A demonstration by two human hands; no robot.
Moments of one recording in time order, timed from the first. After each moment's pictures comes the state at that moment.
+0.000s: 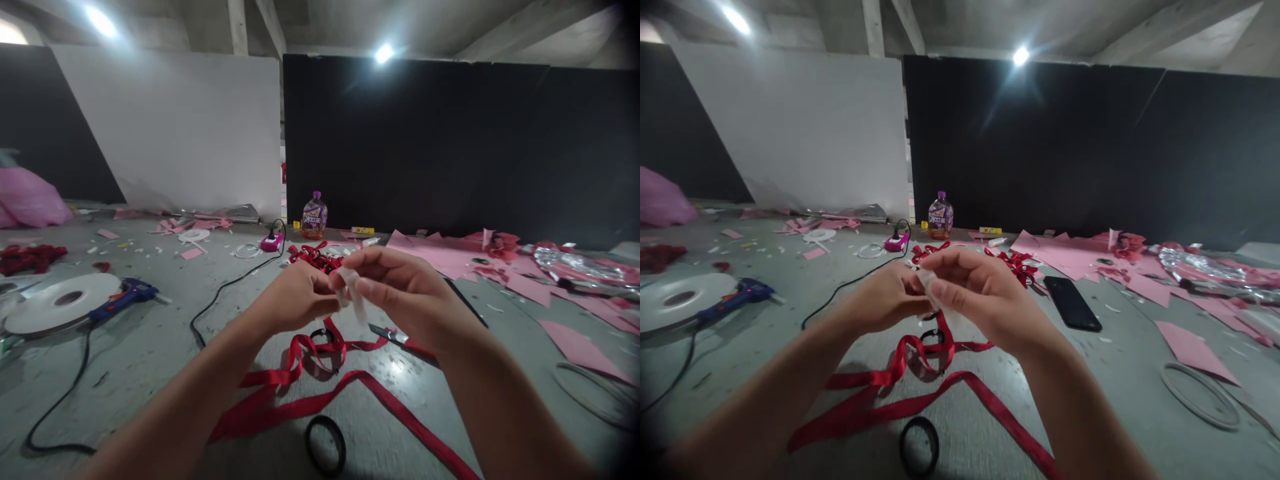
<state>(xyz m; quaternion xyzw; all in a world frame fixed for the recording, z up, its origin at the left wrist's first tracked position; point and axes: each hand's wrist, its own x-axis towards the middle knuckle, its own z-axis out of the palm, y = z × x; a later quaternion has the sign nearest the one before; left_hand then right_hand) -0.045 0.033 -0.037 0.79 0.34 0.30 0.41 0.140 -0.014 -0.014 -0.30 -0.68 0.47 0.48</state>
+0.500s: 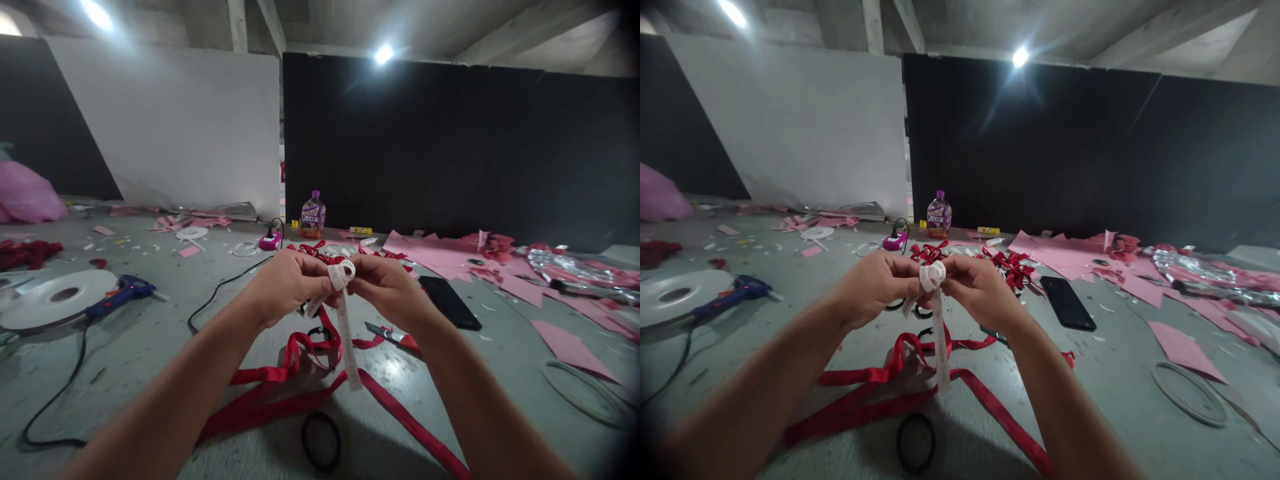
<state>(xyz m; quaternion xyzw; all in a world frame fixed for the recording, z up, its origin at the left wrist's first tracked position) -0.048 0.027 -0.026 0.68 0.35 0.37 0.52 0.148 0.021 -0.038 -0.32 -0.74 0.38 0.45</state>
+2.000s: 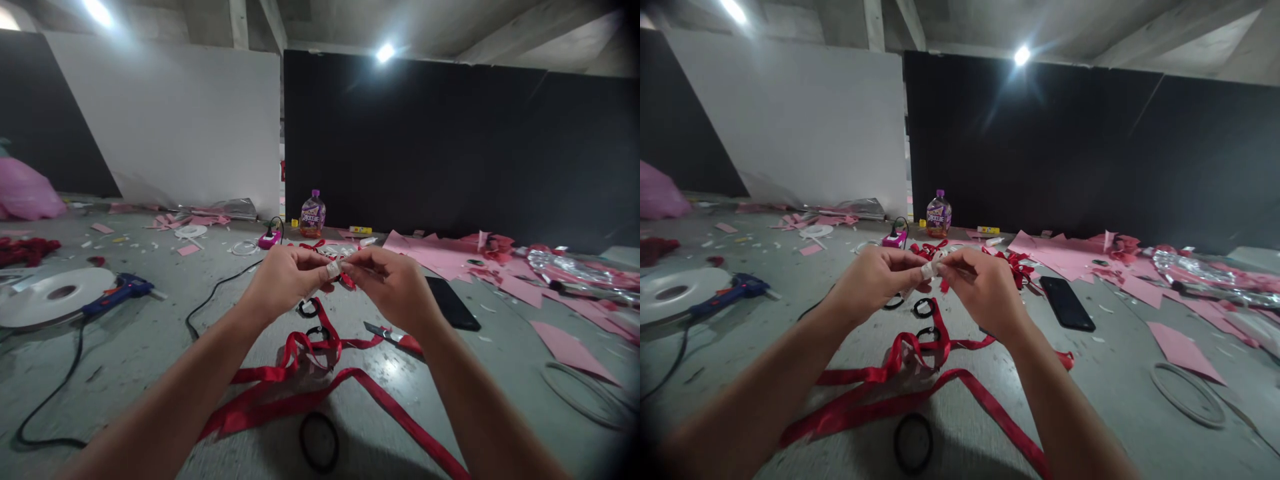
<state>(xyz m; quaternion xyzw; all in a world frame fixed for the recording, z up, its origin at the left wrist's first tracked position) -0.044 0.033 -0.032 0.68 0.40 0.44 0.43 0.145 0.009 -0.030 -0.43 -0.74 0.18 0.48</state>
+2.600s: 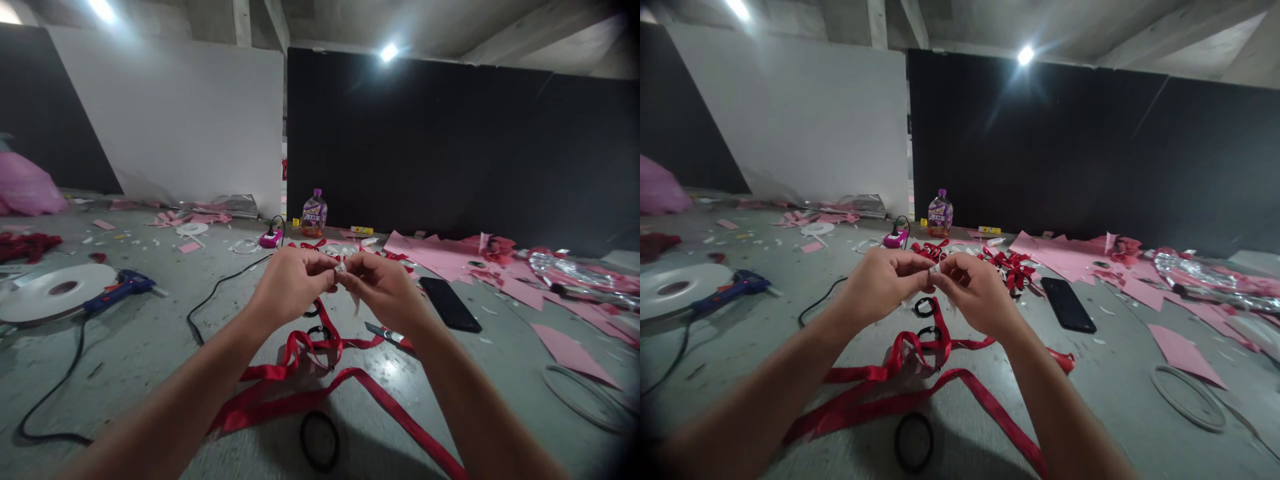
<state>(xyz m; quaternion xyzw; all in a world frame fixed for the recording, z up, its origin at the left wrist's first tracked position) -0.039 0.026 -0.030 0.70 0.41 0.44 0.38 0.143 0.015 -0.039 -0.40 -0.76 0.27 0.44</state>
